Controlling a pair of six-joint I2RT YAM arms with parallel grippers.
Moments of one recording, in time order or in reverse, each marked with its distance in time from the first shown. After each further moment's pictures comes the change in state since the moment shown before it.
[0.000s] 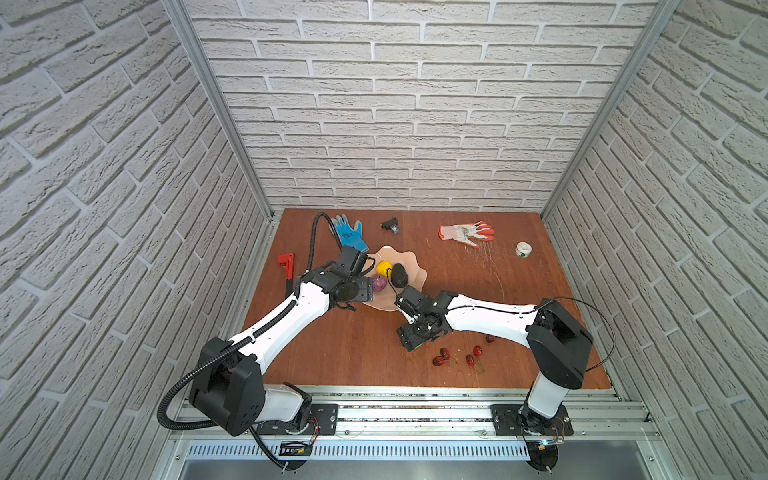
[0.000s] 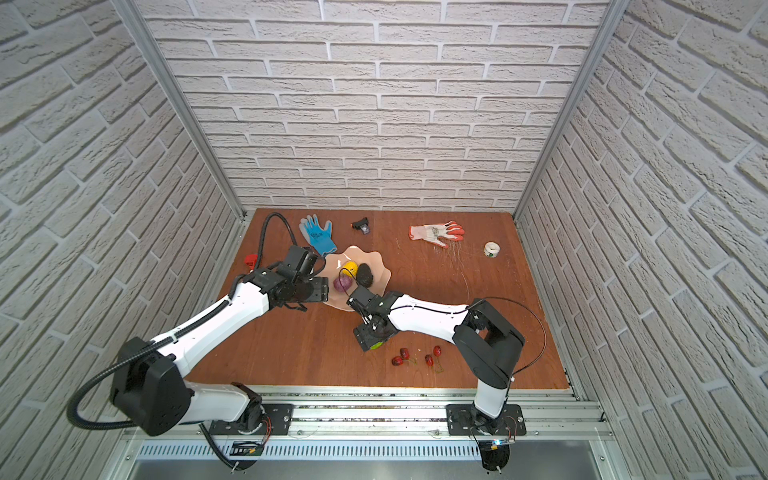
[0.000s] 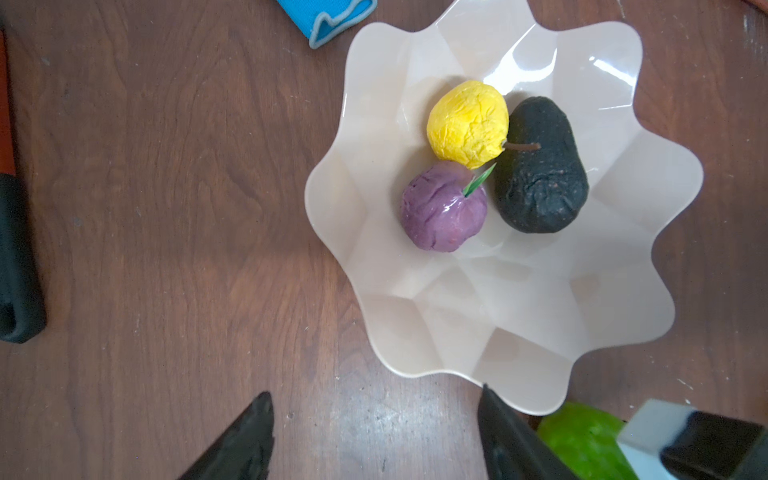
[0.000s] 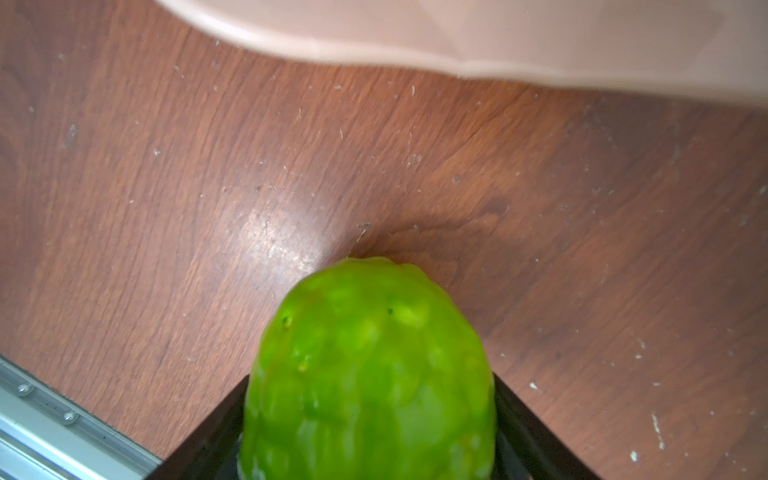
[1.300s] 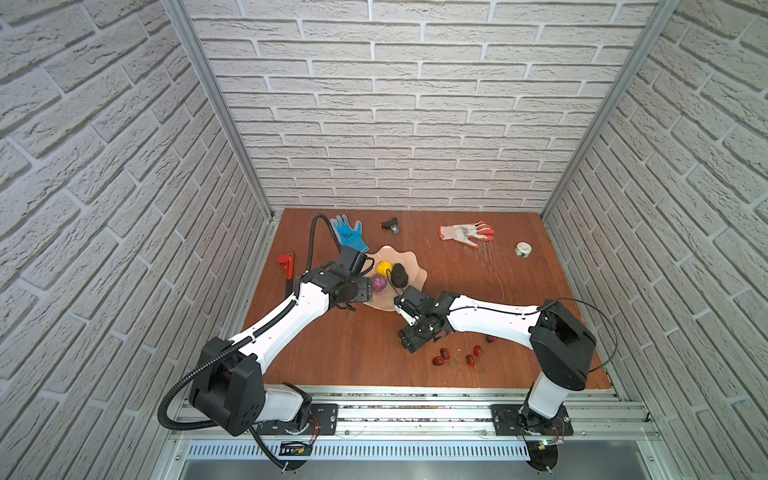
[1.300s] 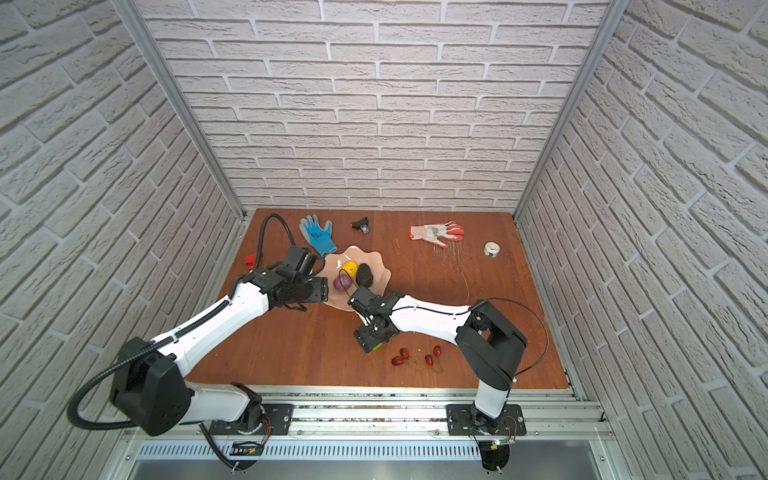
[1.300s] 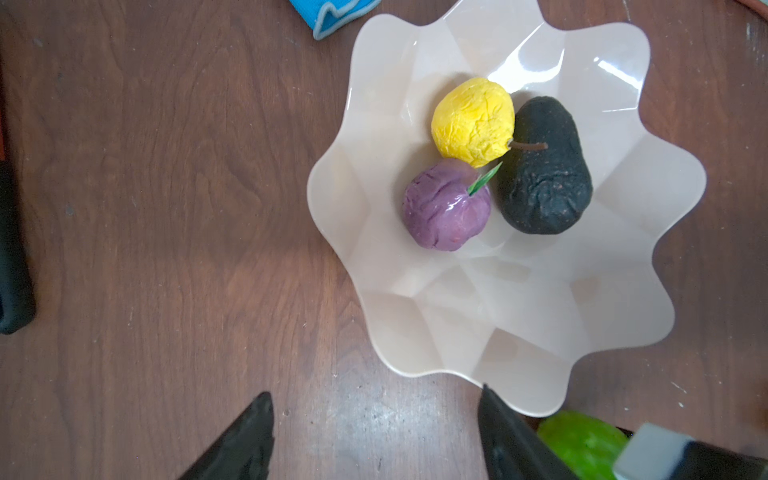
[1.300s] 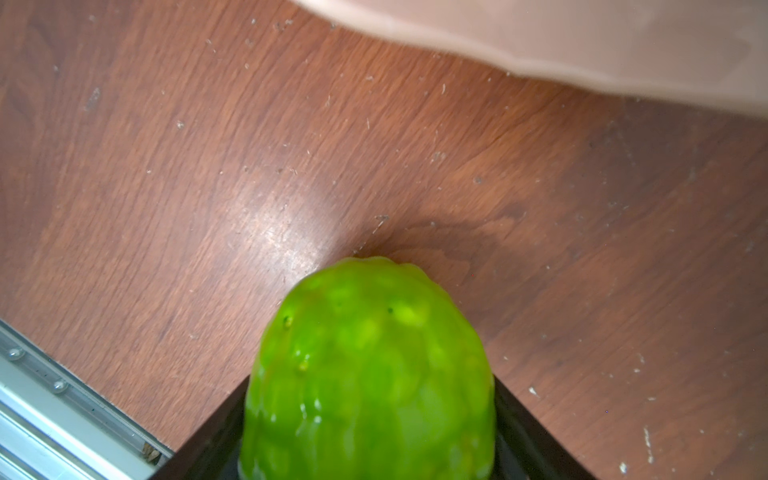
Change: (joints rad) left arm 0.007 0.000 -0.006 0.001 0.011 -0.022; right arm 0.000 -0.018 -0.015 0.006 -0.020 -0.093
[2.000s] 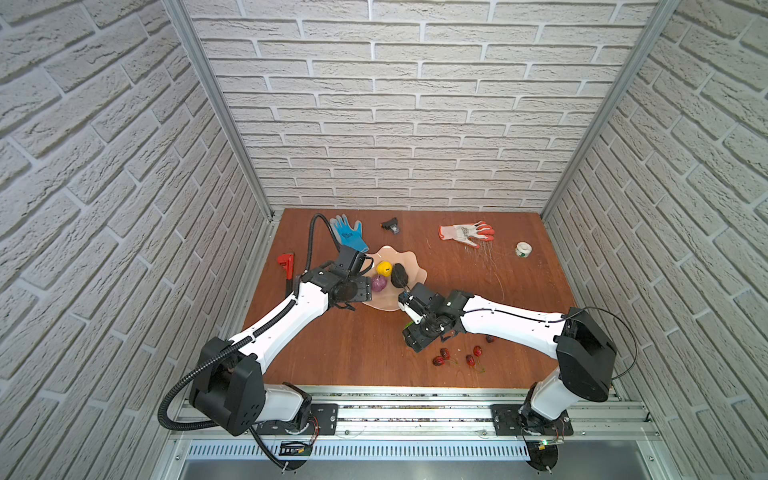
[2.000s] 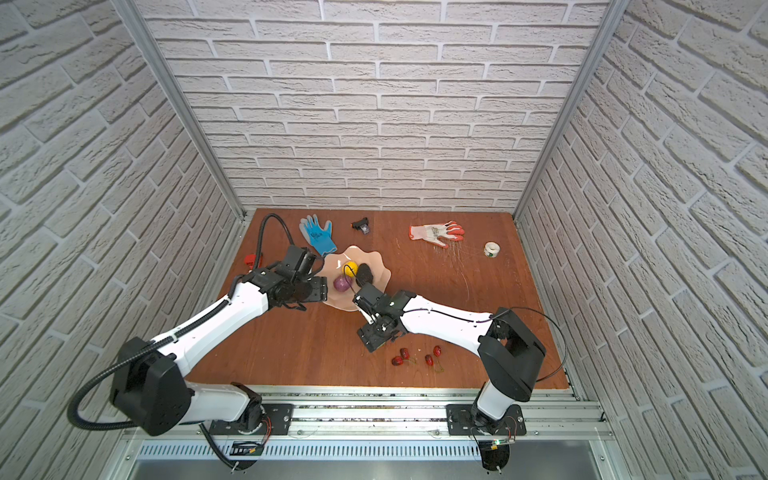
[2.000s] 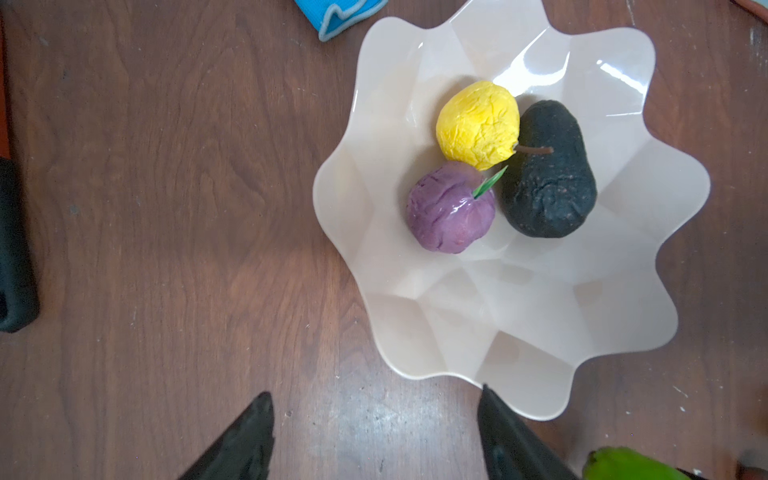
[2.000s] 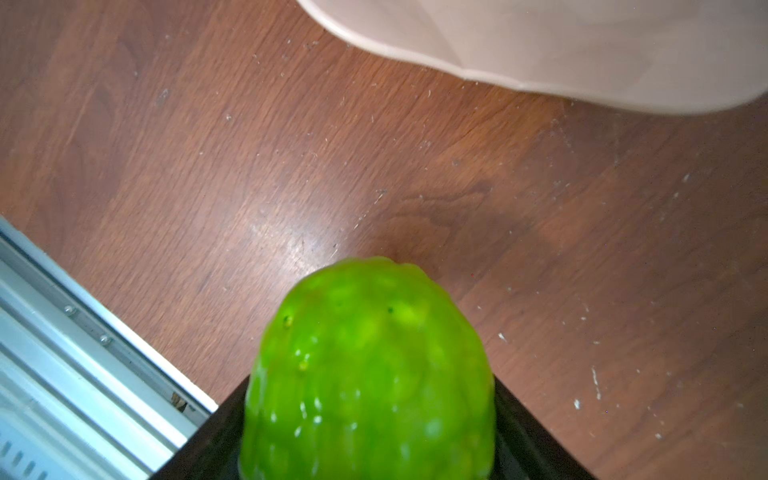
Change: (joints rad) left arm 0.009 0.000 0.000 0.001 0.000 -0.001; right arm -0.002 -0.122 0.006 -0.074 -0.007 -0.022
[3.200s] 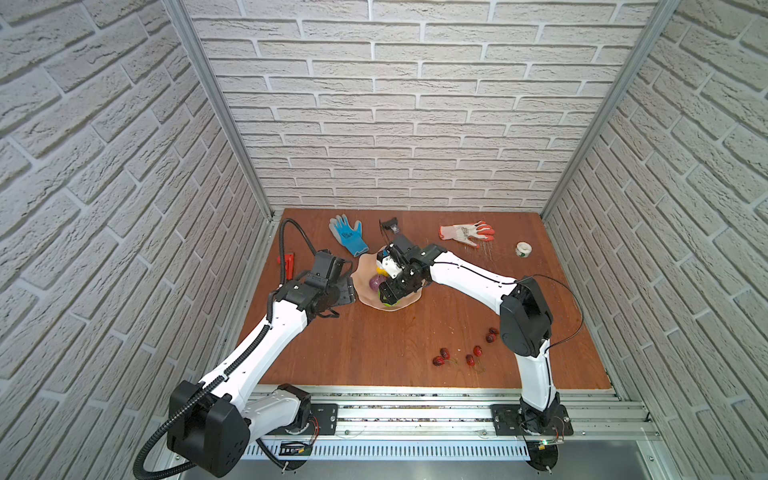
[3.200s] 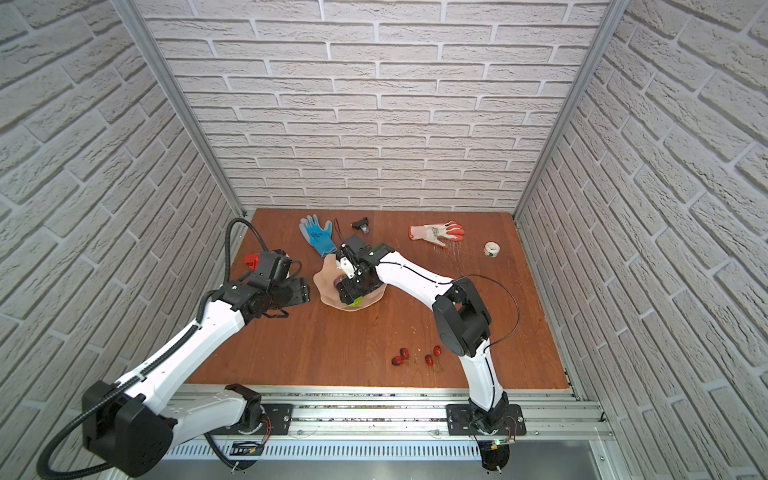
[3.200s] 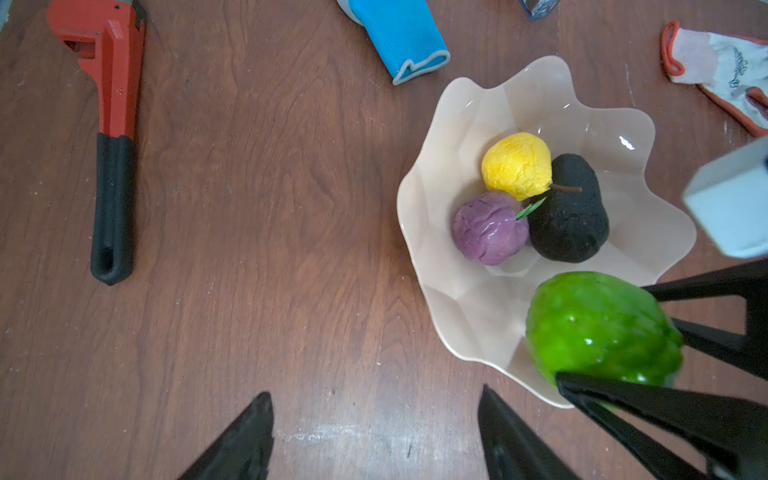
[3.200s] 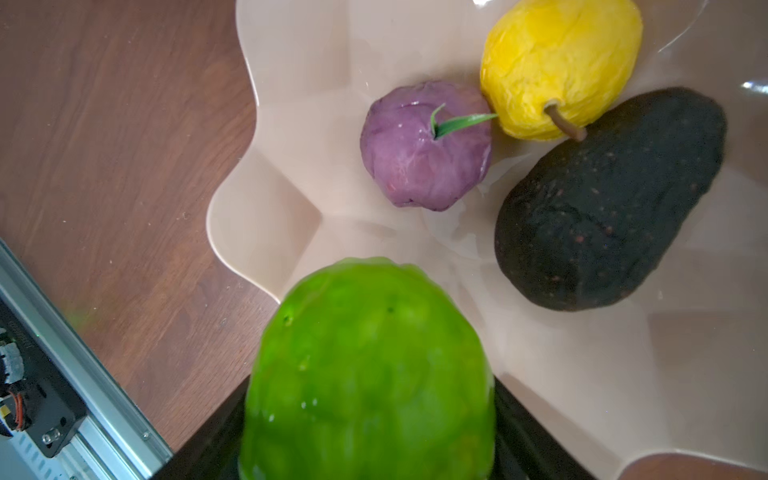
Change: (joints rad) left arm 0.095 -0.204 -0.093 -0.021 -0.014 -0.024; right arm -0.183 0.438 0.610 -0.112 -0.164 -0.135
